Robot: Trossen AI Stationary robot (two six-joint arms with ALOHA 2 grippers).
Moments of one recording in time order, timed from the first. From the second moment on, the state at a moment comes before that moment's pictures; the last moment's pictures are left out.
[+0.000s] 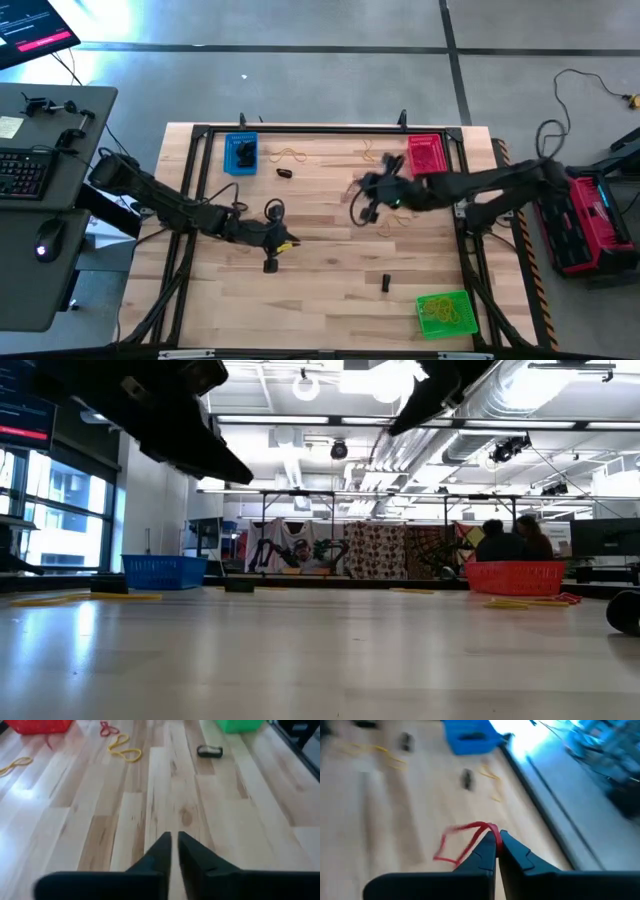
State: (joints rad) left arm -0.33 1.37 0.62 0.18 -0.29 -0.14; right arm 0.09 1.32 1.07 -0.46 0.57 0.05
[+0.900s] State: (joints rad) left arm -0.01 1.41 0.59 0.49 0.06 0.04; right arm -0.59 1.22 1.13 -1.03 0.85 0.28
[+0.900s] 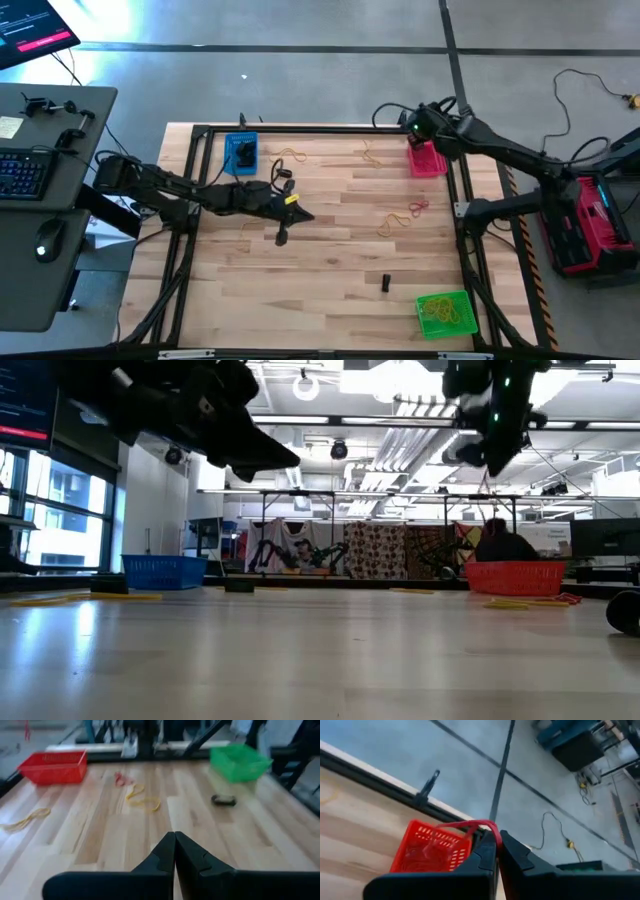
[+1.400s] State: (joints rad) left arm 0.03 1.41 0.42 0.82 0.14 -0.05; right arm -0.78 1.22 0.78 -0.71 0.62 0.20
